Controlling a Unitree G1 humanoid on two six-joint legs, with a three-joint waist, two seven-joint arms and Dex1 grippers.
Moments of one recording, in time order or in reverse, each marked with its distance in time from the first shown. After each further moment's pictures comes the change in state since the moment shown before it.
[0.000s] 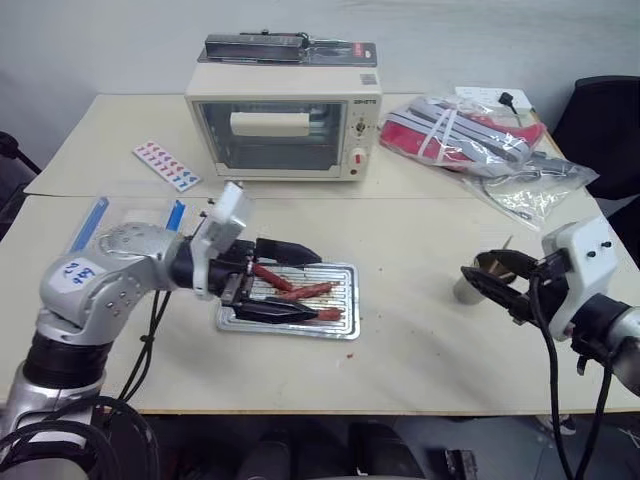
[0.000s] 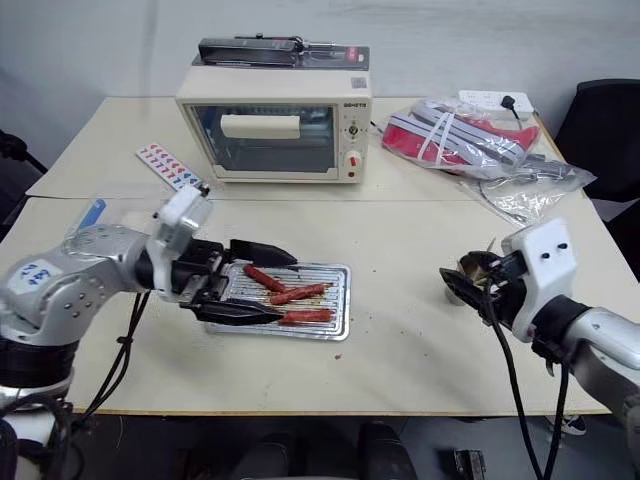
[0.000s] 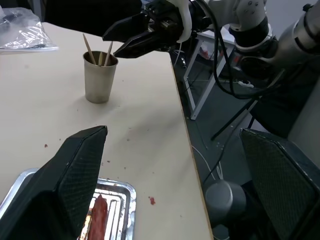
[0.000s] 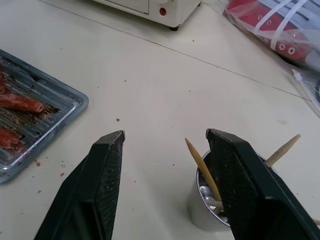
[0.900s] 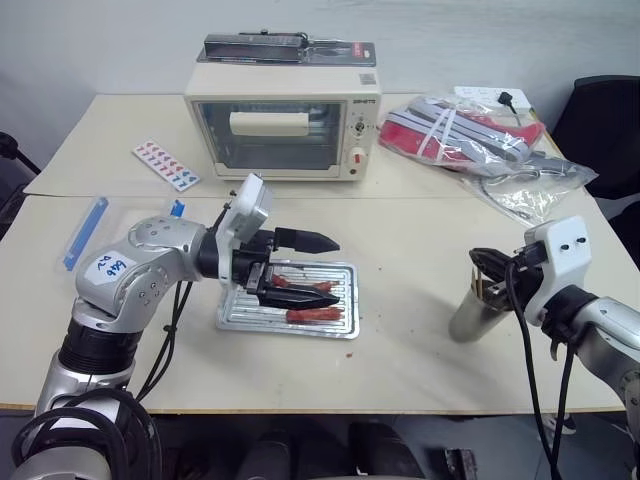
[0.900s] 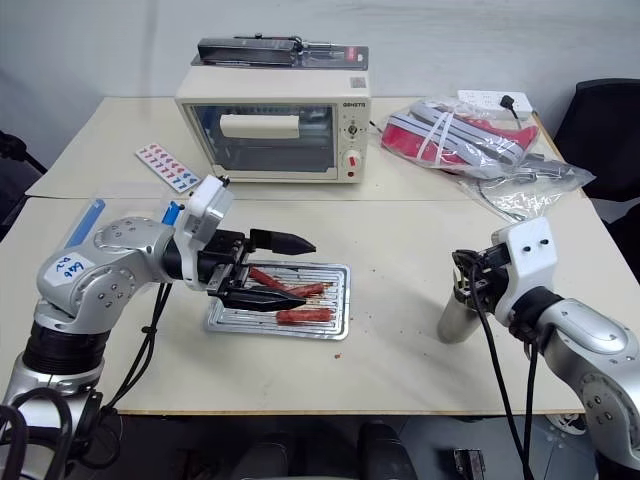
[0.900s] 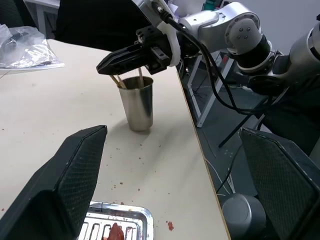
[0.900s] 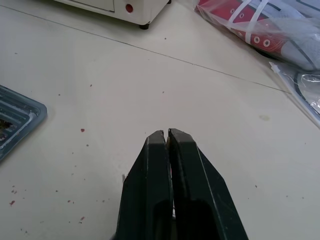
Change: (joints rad) left arm -0.044 -0.073 -0.024 0.039 0.052 -0.027 0.007; right arm -0.059 0.084 0.134 0.124 -0.181 -0.106 -0.029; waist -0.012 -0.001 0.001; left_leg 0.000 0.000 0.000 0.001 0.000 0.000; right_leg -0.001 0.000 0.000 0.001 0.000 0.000
